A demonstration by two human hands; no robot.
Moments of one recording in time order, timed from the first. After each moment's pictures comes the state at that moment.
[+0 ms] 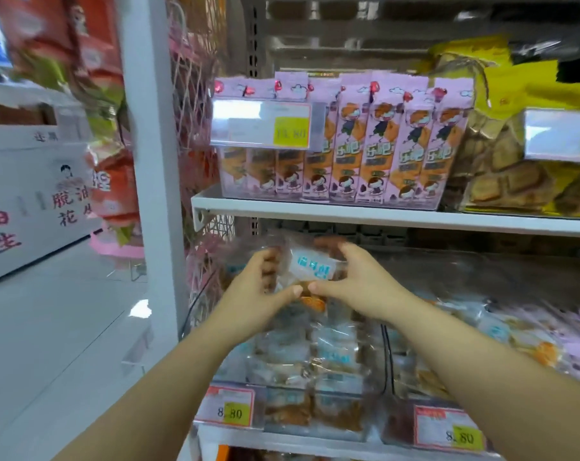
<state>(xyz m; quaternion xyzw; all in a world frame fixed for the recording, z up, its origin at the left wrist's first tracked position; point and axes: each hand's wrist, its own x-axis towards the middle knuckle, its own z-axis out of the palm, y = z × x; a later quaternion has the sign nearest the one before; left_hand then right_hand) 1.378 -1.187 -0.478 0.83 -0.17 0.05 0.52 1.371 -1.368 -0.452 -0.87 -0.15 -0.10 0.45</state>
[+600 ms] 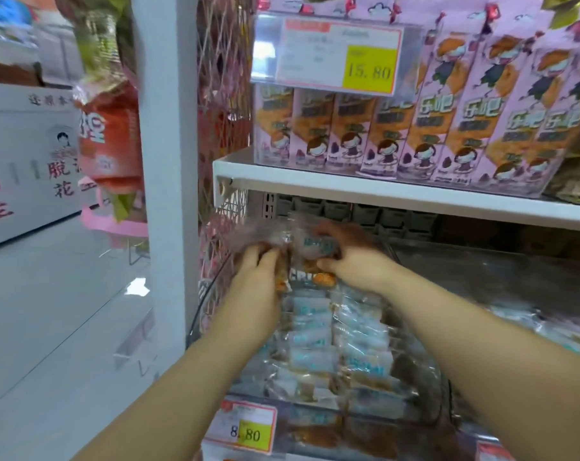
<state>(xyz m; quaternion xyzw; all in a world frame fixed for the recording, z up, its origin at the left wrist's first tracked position) 1.409 -1.170 -0.508 0.92 -0.13 0.16 0.32 1.461 -1.339 -0.470 -0.96 -0.14 -0.10 0.24</state>
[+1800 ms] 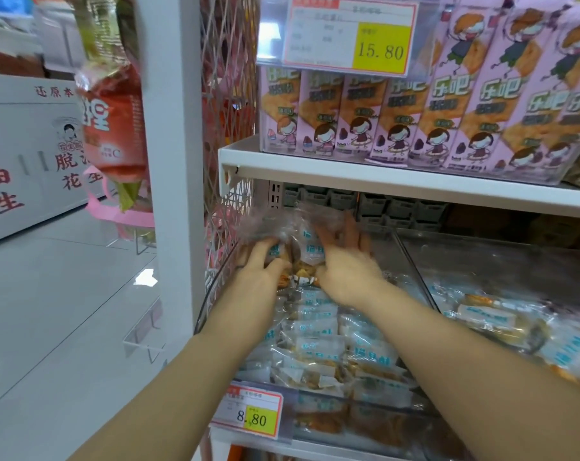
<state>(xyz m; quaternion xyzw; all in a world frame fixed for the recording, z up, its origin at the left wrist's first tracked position) 1.413 -1.159 -0.526 0.94 -0.18 0.21 0.20 1.444 -1.314 -0.496 -0.99 -0.04 -0.09 0.11</state>
